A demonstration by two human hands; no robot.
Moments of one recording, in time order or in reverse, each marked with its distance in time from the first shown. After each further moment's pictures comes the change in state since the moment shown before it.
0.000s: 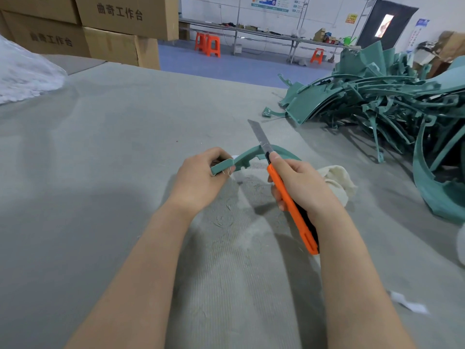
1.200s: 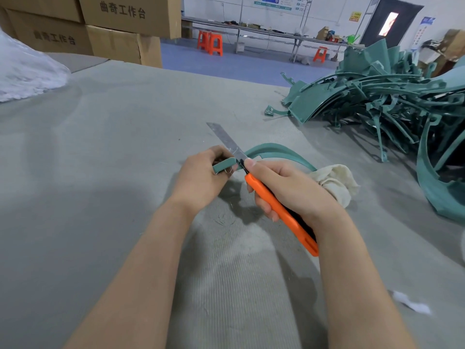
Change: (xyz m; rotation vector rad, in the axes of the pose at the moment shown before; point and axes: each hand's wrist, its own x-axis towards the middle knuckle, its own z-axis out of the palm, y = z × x) left_hand -0.002 0.004 -0.002 -0.012 -0.007 -0.014; right_hand -0.011 -0.014 0.011 -0.042 -0.375 -0.139
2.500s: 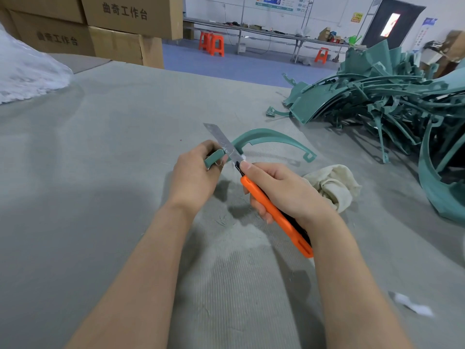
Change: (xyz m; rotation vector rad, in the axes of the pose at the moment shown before) left_hand 0.002 -0.005 -0.001 -0.007 0.182 -0.065; right_hand 0.001 -0.002 0.008 -0.013 -0.004 0.000
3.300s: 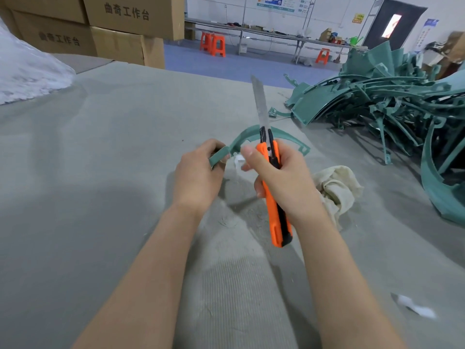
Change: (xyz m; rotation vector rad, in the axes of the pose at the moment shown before) left_hand -0.002 0.003 0.003 0.076 0.053 0.002; right_hand 0.009 -0.001 0.013 0.176 0.376 -0.225
